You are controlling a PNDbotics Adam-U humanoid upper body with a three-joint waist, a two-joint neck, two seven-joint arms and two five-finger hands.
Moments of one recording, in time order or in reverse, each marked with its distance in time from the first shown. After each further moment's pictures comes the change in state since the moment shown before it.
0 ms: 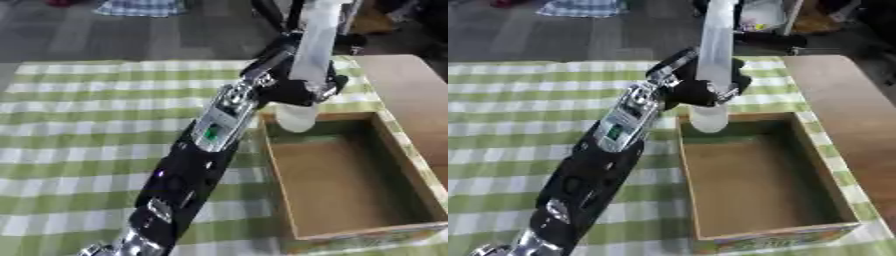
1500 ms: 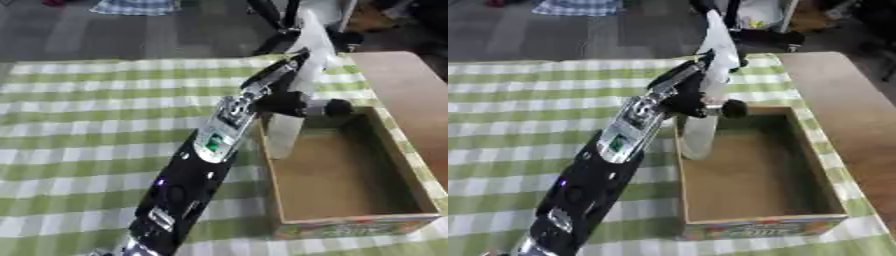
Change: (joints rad) left arm 0.029 -0.014 0.001 0.012 -0.095 -0.083 -0.014; right arm -0.008 -0.005 -0.006 0.000 -0.015 0.007 -0.002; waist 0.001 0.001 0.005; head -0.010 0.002
